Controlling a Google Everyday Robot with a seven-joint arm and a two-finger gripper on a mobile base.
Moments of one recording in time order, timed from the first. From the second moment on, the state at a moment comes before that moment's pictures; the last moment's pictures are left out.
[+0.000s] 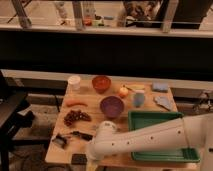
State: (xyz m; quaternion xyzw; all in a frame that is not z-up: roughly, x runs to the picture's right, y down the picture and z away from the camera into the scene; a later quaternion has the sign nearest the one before) arm -0.093 0.350 0.726 -0.35 -0.20 0.00 0.92
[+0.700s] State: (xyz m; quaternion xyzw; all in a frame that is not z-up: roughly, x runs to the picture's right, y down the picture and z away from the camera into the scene) arm -0.096 0.356 0.732 -0.36 -0.21 0.00 0.91
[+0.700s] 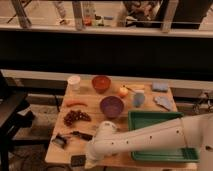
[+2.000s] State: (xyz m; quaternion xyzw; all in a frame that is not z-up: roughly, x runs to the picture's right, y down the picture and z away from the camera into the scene) arm -0.066 0.266 0.657 -0.31 -0.22 -0.03 0.93
